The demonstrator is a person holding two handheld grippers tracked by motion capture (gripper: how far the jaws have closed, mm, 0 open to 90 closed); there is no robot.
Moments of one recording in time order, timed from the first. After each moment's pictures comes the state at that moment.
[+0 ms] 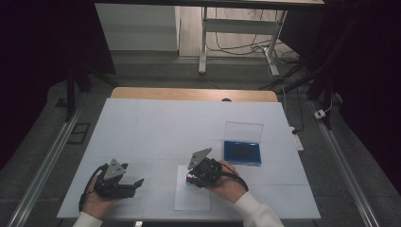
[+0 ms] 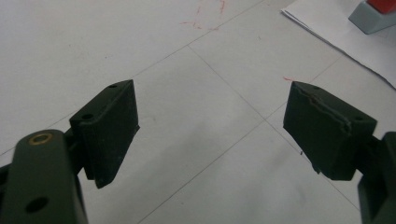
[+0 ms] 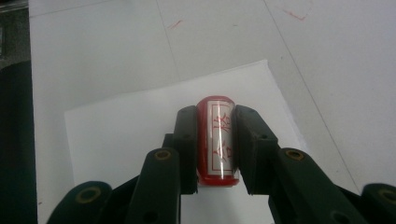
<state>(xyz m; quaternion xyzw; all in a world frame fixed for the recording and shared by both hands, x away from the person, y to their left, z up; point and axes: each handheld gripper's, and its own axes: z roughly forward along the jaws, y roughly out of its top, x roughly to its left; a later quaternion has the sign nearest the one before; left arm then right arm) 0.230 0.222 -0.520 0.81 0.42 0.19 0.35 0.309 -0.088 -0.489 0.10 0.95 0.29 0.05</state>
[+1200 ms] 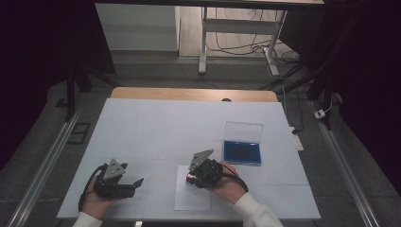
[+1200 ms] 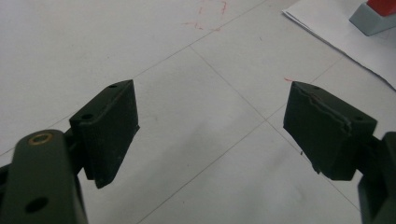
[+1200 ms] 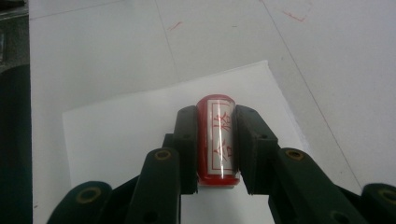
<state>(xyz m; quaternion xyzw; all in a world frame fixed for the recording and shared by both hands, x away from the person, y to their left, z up) 0.230 0.224 -0.519 0.81 0.43 0.19 0.35 0.308 -0.091 -0.493 0.10 0.95 0.30 0.06</state>
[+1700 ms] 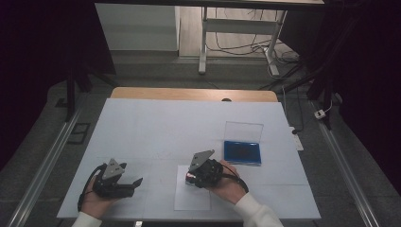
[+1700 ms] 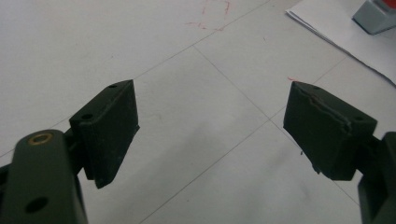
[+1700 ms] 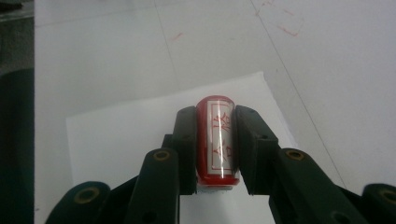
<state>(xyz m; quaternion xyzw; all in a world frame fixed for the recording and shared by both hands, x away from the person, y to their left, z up) 0.230 0.226 -0.520 0.81 0.43 0.19 0.35 0.304 -0.092 -0.487 0.09 0.94 0.32 0.07</state>
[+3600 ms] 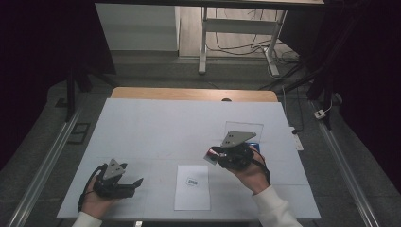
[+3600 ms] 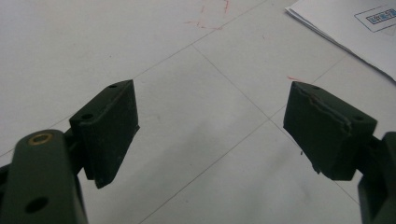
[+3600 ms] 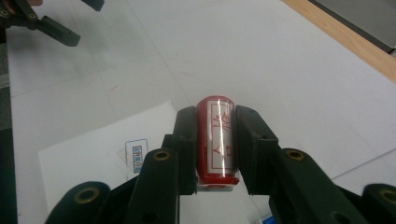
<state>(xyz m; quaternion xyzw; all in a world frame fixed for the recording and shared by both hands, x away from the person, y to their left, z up) 0.231 0.224 -0.521 0.81 0.43 0.19 0.35 0.325 -0.162 -0.425 0.18 0.89 0.41 0.14</state>
